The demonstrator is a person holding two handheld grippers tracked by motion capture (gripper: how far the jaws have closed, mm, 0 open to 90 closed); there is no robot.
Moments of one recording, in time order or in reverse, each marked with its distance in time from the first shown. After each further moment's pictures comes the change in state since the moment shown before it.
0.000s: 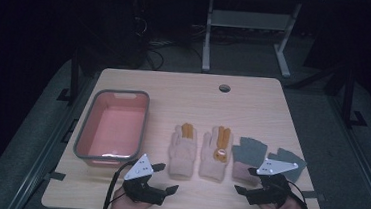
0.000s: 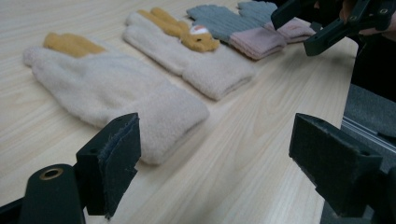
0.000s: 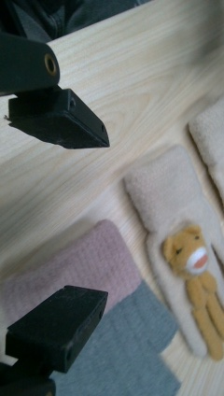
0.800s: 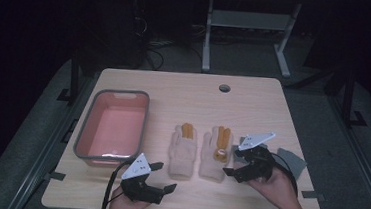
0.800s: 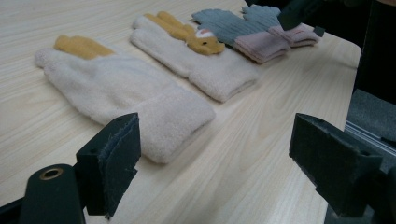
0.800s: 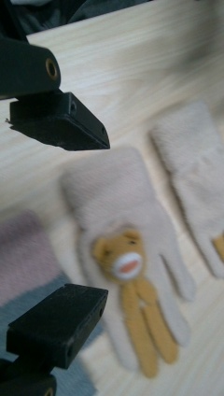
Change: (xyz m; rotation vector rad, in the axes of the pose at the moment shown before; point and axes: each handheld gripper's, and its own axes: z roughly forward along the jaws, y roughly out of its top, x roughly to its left) left arm 0.002 0.000 -0.004 -0.024 0.018 -0.009; right arm -0.012 0.075 0.020 0.116 0.071 -0.084
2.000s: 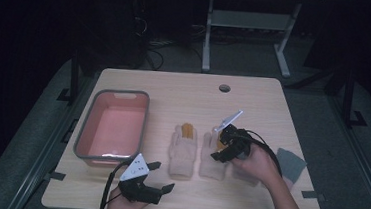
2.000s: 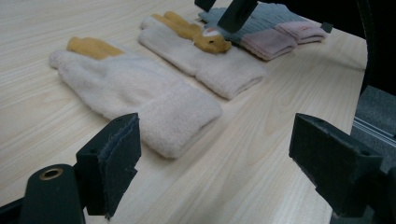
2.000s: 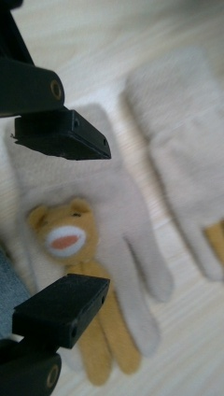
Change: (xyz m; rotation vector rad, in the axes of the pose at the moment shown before) left arm 0.000 0.000 -0.004 0.002 0.032 0.015; right arm -0.022 0.057 0.052 0.209 -0.005 -0.077
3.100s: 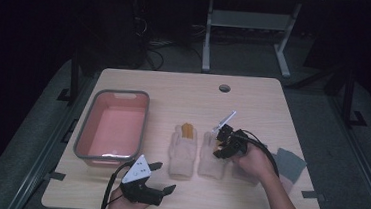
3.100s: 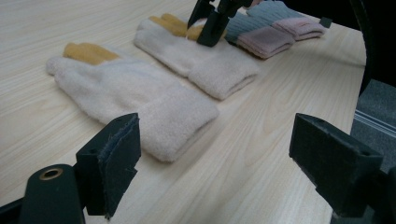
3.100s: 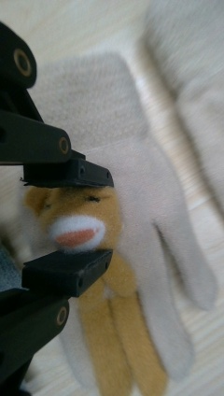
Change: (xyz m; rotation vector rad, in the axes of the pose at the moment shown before) left arm -0.005 0.001 0.001 0.007 0.006 0.043; right arm -0.009 0.002 0.020 0.102 -0.029 0.009
